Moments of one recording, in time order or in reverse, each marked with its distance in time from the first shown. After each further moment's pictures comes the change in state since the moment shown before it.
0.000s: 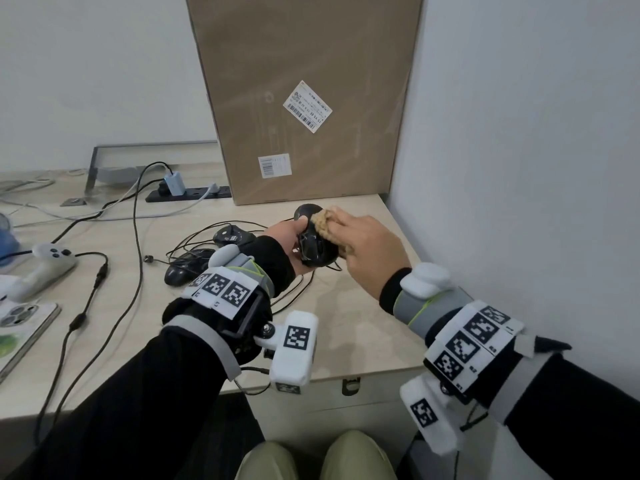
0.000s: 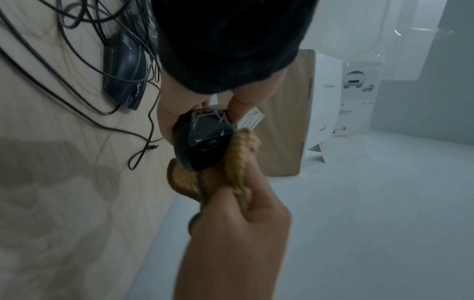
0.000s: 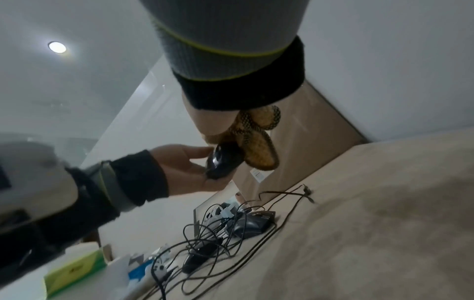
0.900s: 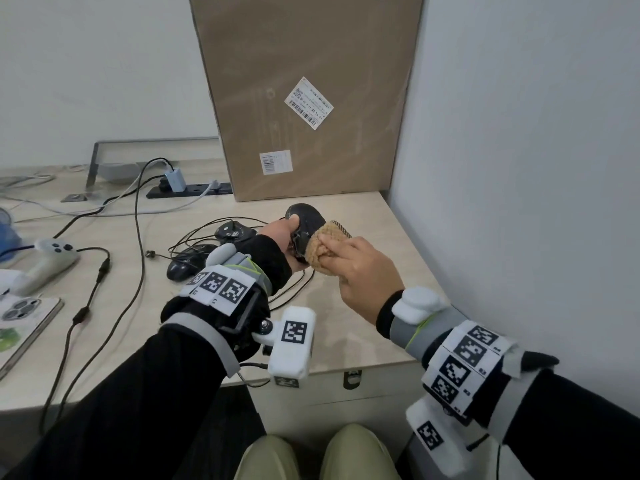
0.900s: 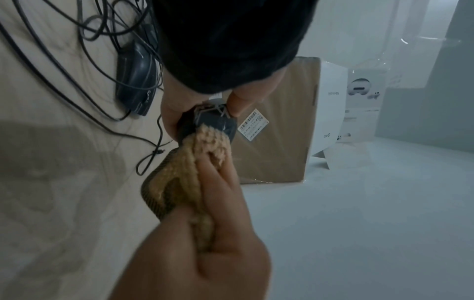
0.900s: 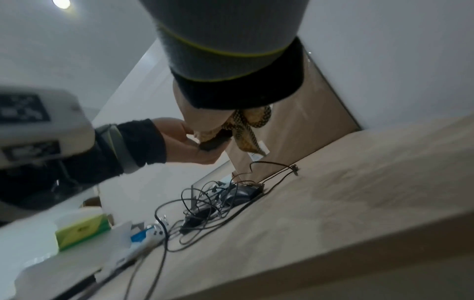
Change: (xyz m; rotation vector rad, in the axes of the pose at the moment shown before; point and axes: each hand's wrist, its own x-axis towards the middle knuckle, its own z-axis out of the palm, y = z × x) left_hand -0.002 -0.002 -0.008 0.027 0.049 0.028; right_hand -0.032 -0.009 0.021 -0.064 0.092 -0.179
